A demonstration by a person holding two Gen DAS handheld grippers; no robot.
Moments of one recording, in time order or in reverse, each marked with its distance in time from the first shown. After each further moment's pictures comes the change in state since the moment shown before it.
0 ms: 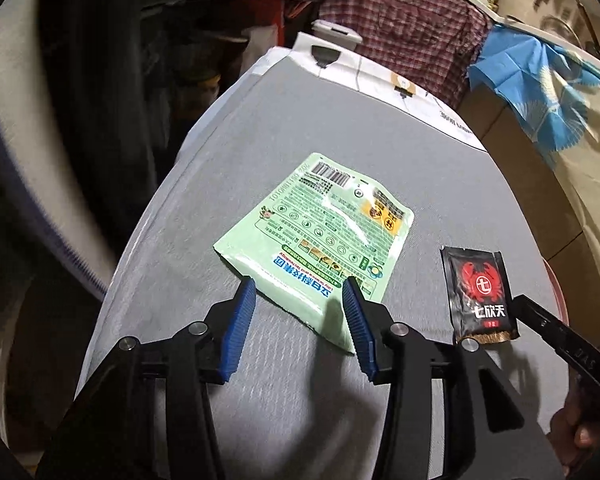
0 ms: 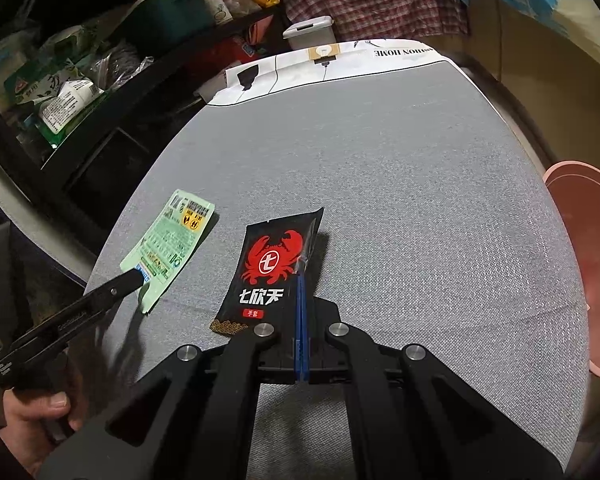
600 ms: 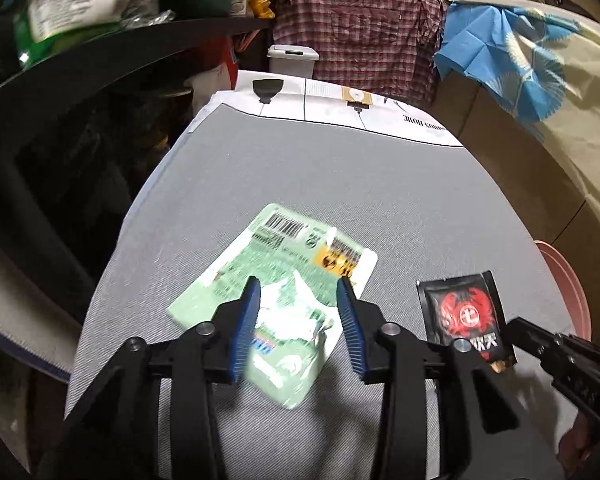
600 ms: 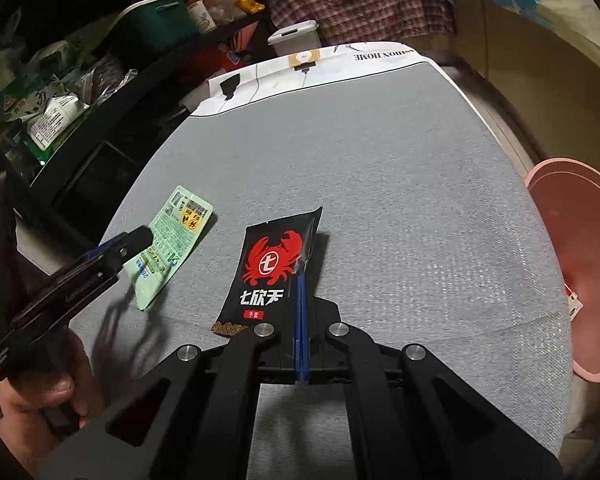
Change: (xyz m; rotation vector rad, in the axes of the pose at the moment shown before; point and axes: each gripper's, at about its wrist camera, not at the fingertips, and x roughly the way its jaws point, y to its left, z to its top) left arm 0.010 -0.069 0.029 0.187 -0.076 0.043; right arm -0.003 -0.019 0.006 0.033 -0.018 -0.029
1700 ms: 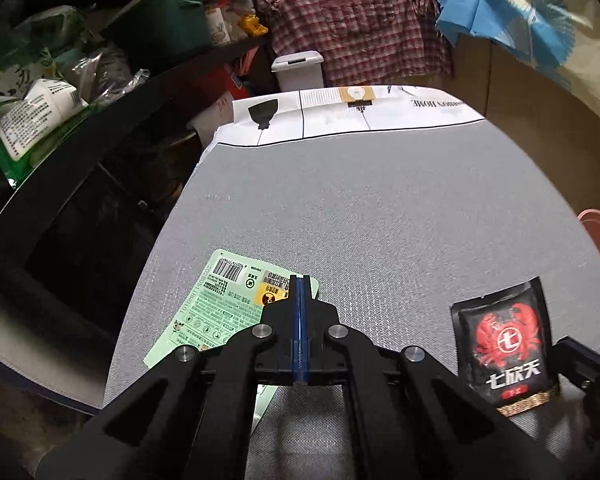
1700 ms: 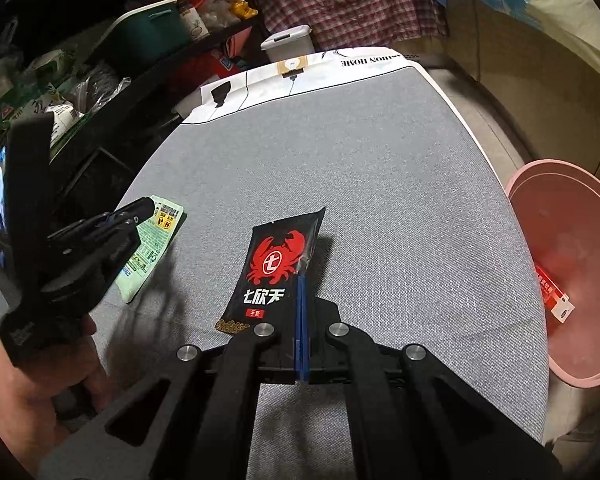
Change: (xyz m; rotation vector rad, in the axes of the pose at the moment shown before) left arm 0.009 -0.053 0.024 0.172 -0.012 0.225; right arm -0.009 -0.013 0.002 0.005 -0.013 -0.004
